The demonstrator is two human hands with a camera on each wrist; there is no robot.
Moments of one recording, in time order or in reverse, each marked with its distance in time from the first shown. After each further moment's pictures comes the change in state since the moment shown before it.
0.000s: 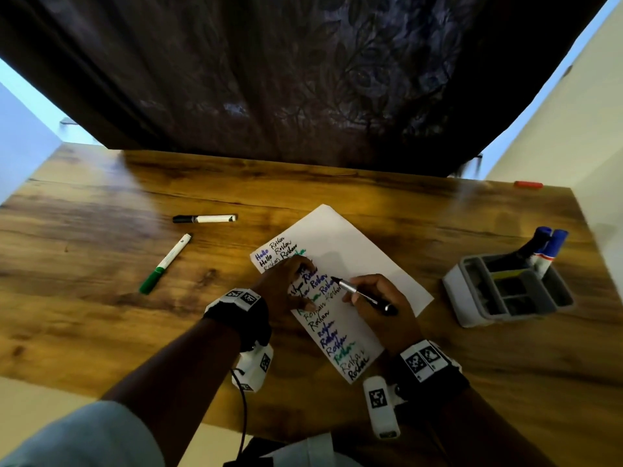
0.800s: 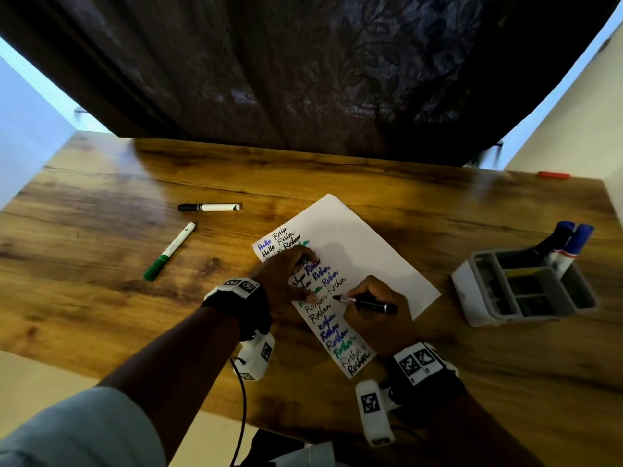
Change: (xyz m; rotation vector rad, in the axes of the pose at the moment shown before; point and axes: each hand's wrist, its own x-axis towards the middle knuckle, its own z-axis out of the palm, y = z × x) left_hand -0.001 0.008 -0.003 -0.023 -0.004 -0.064; right_hand 0.002 0.024 0.008 -0.269 0.000 -0.238
